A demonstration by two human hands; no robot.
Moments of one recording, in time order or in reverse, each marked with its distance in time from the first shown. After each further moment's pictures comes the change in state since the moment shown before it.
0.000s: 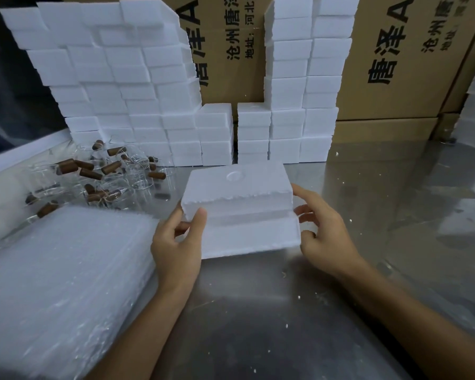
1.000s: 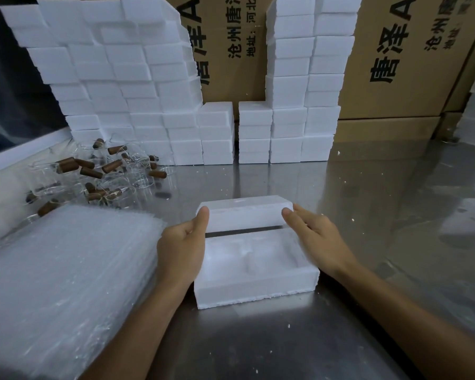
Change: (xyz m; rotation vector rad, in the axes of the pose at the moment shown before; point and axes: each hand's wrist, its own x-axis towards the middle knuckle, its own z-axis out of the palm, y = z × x) left_hand 0.002 0.019 -0.003 0.303 -0.154 -0.141; right_hand -0.001 -0.007 0.010 -0.002 -0.117 0.330
